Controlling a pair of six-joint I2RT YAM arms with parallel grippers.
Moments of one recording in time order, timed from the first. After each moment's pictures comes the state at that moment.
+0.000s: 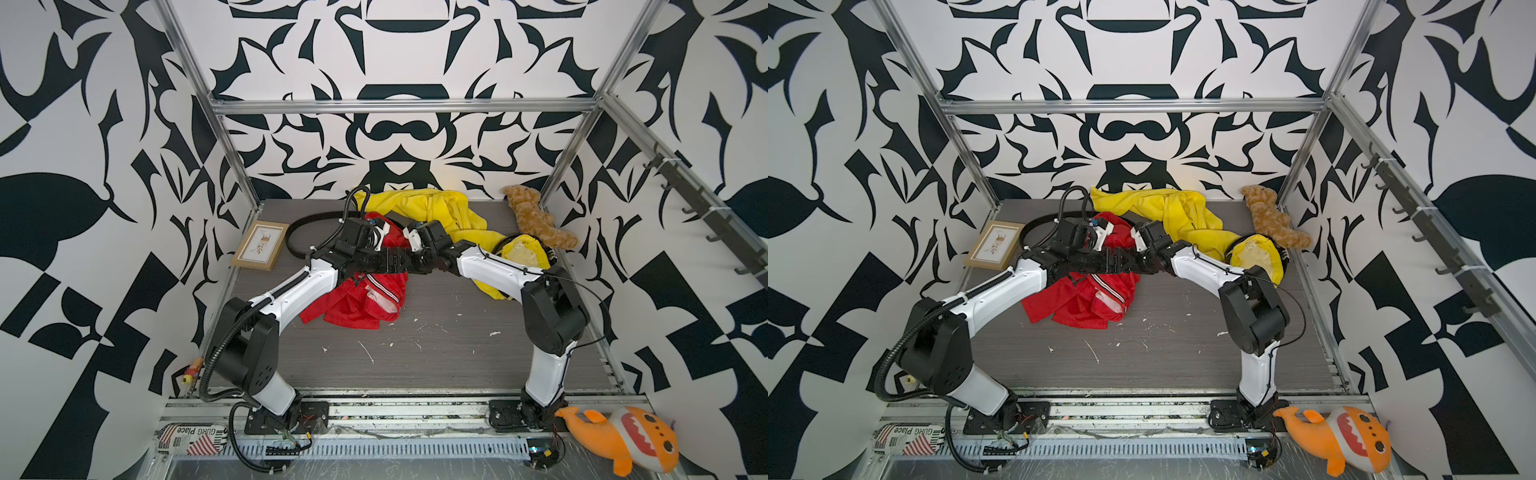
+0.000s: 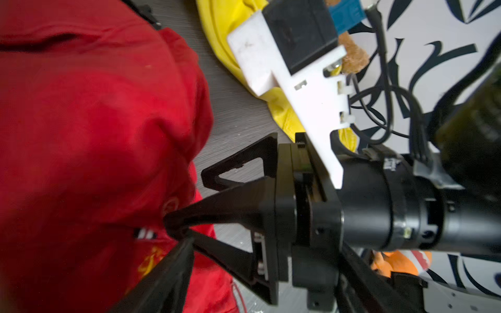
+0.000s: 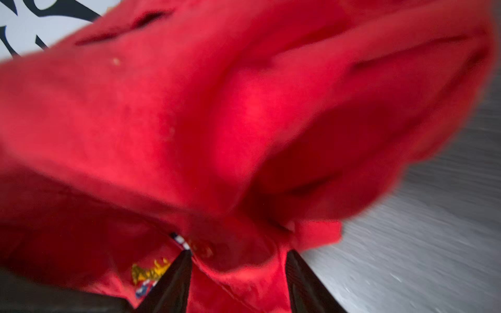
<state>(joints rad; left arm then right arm) -0.51 1.61 1.16 -0.28 0.48 -0.47 0.56 1.85 1.35 -0.32 -0.35 0.55</state>
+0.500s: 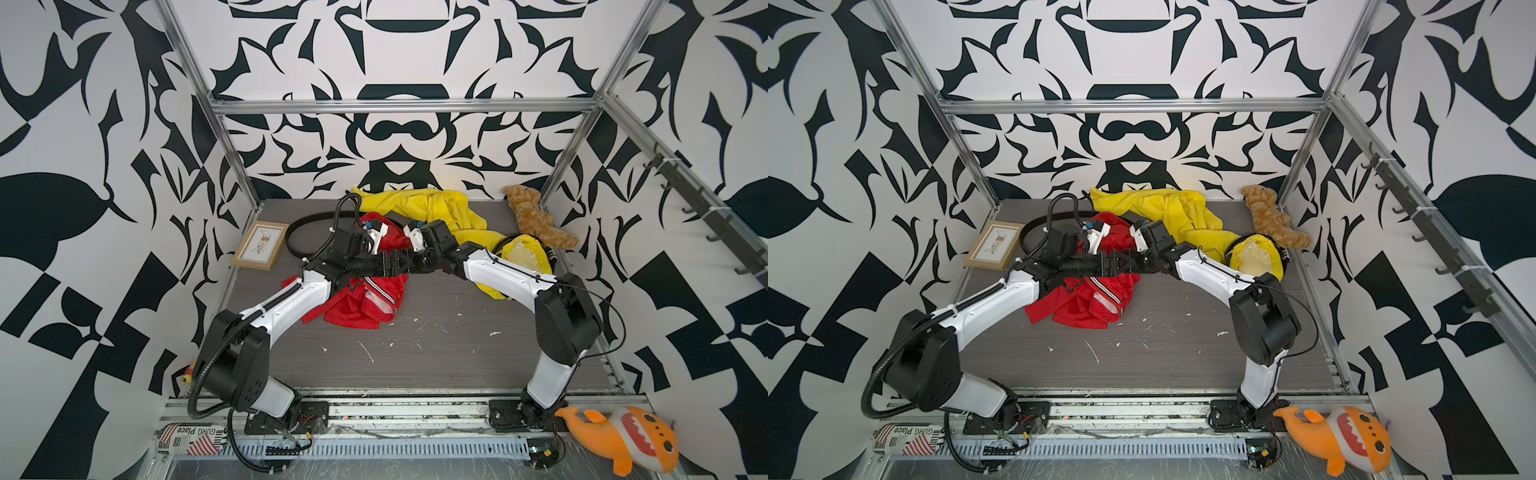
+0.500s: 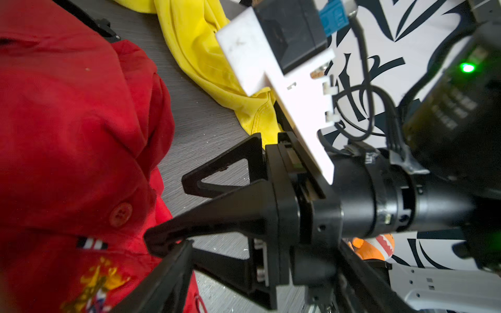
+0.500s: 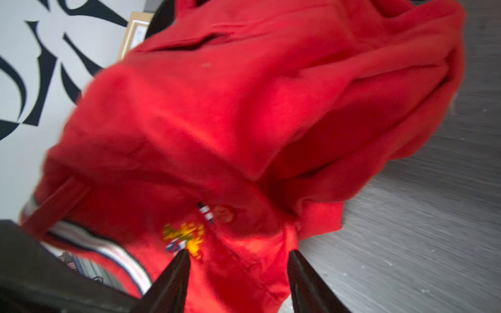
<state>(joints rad) -0.49 1.47 1.01 -0.10 0.55 -0.53 0.59 1.77 1.32 -0.33 -0.34 0.50</state>
